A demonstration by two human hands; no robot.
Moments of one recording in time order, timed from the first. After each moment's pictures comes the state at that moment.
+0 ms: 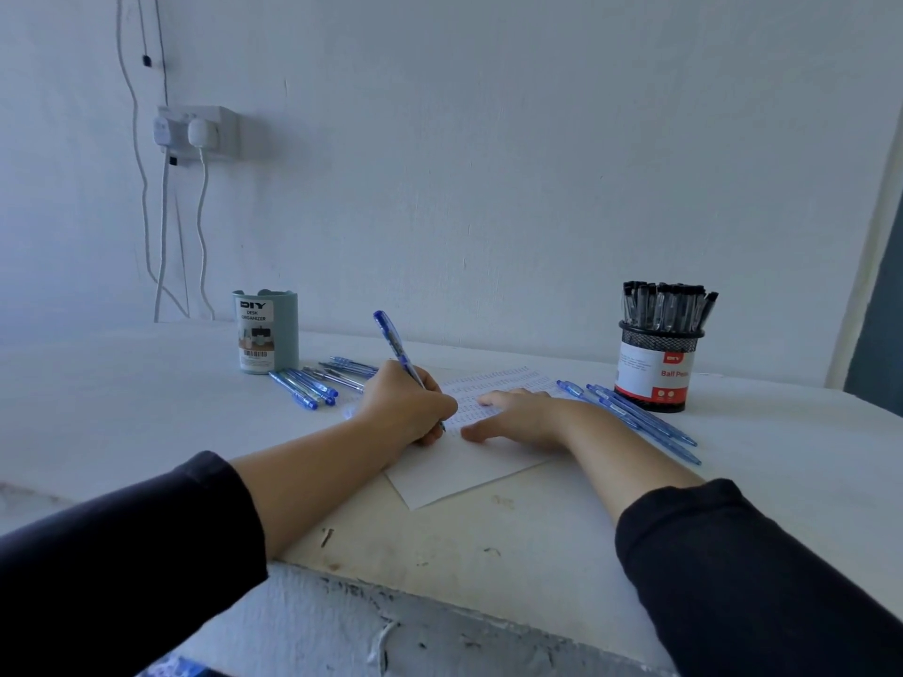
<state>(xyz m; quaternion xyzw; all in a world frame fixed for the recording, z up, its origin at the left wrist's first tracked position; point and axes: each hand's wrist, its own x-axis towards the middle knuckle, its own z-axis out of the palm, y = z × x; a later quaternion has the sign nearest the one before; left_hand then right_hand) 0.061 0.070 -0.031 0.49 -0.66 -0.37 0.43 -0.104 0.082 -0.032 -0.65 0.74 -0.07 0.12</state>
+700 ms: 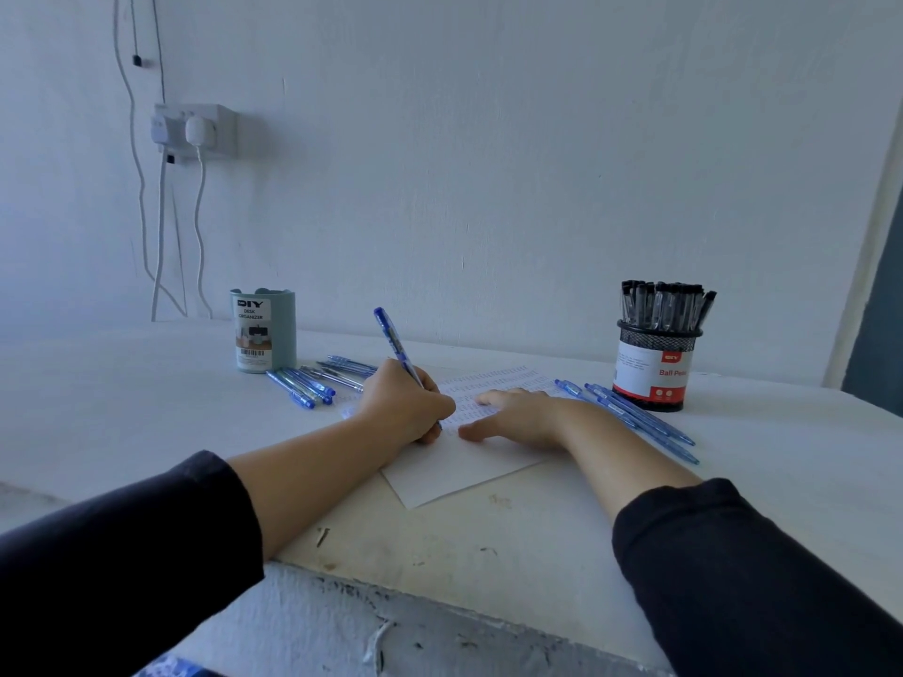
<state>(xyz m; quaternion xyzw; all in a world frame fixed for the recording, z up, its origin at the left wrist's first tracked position) 0.060 0.069 -0.032 0.49 -0.67 -0.35 0.43 -0.103 0.083 -0.032 -0.65 0.74 -0.07 0.12</state>
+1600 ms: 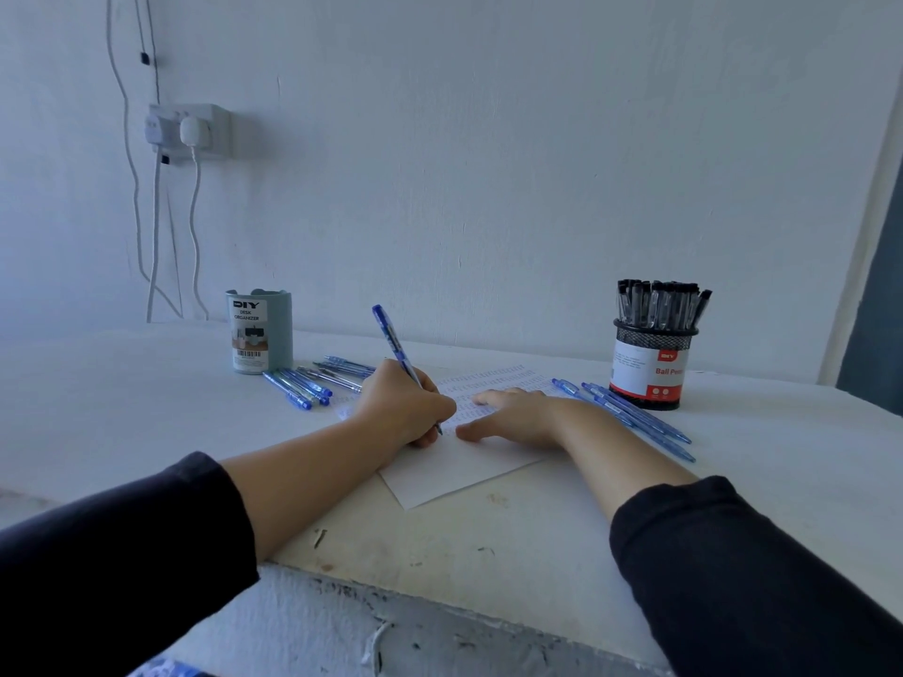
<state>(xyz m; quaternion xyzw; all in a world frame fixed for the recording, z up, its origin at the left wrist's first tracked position) 0.059 0.074 -0.029 0.49 -0.68 -0.36 0.42 -0.101 0.089 -0.030 -0.65 0.75 -0.07 0.12</state>
